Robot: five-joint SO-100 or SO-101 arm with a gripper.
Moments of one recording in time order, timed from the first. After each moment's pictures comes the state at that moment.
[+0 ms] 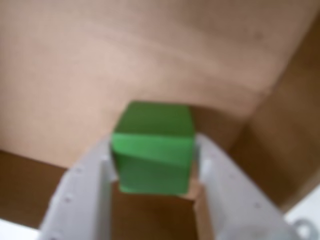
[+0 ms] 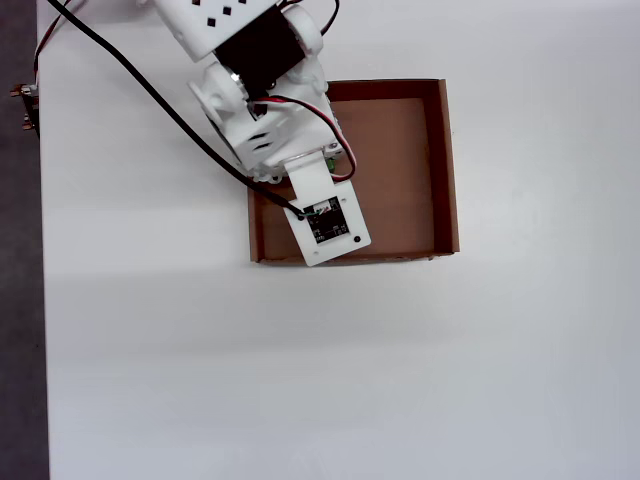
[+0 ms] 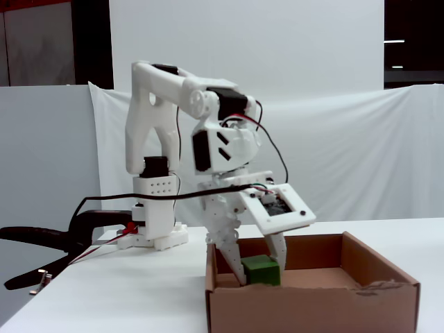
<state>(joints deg) -43.1 84.0 106.6 45.1 -54.0</state>
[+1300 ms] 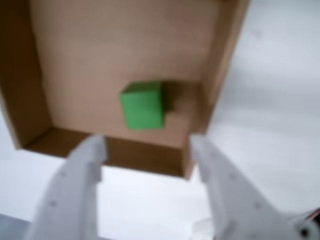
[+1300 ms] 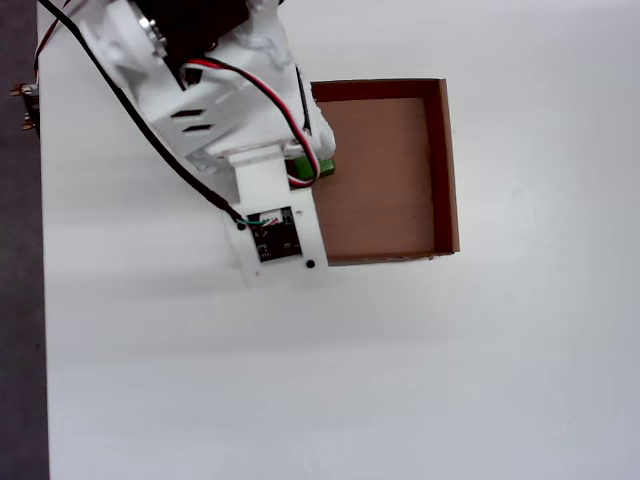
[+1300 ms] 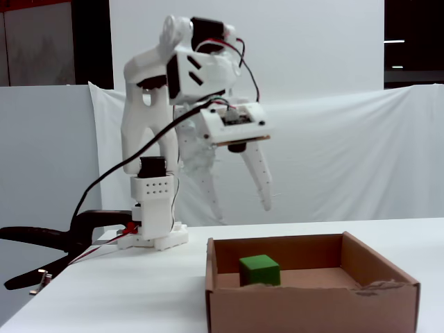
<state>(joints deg) -36.7 92.5 88.2 71.0 -52.2</state>
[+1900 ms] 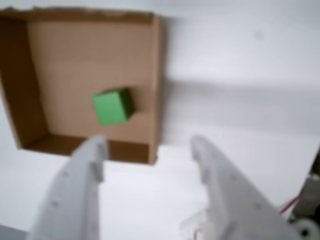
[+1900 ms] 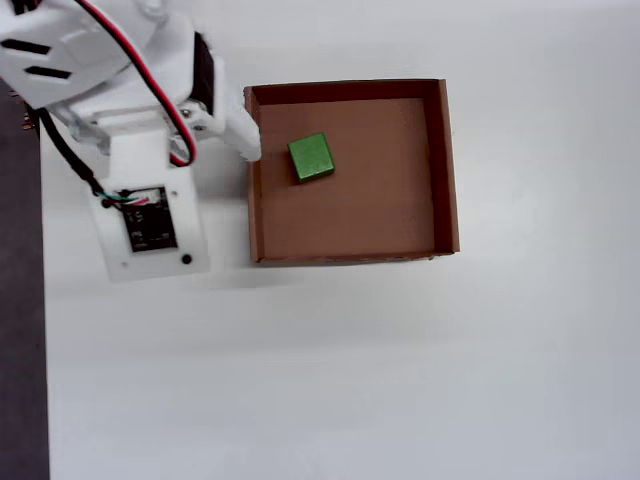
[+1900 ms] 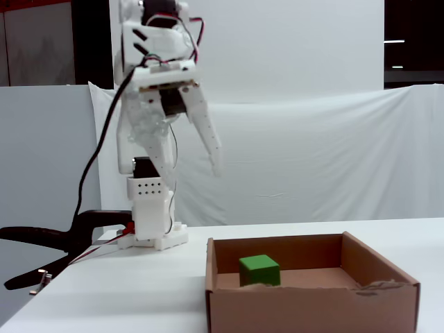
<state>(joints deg) -25.1 108.1 95.4 72.1 -57.3</state>
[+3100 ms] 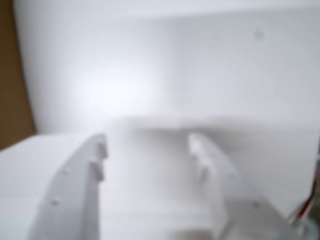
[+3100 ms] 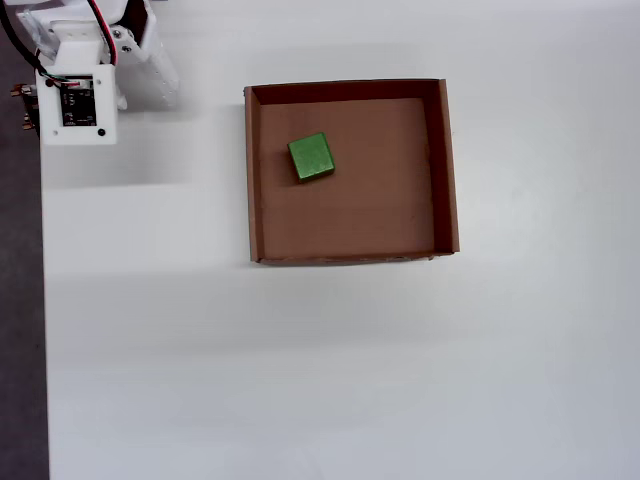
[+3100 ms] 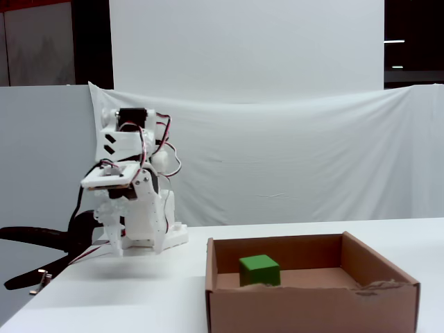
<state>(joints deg) -9.2 171.0 166.6 57.9 -66.5</state>
